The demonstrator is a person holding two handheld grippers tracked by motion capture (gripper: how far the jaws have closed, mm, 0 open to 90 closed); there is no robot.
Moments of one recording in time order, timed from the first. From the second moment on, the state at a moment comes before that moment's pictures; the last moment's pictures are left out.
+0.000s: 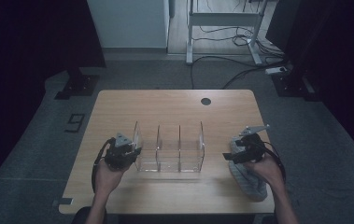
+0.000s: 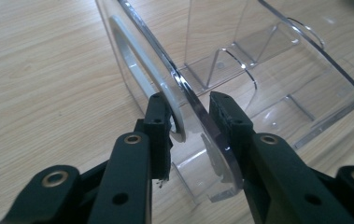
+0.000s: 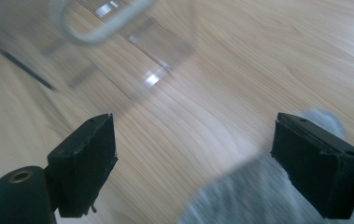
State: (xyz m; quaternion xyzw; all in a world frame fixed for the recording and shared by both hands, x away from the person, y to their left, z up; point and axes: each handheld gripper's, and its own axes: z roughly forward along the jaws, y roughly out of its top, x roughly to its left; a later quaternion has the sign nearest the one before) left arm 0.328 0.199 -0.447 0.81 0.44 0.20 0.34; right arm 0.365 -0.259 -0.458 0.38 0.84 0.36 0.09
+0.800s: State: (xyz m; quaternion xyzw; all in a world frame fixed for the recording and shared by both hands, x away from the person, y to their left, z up) left arm 0.336 0.225 -0.451 0.79 0.45 0.21 0.35; right arm 0.370 -0.298 -0.513 0.45 0.85 0.23 0.11
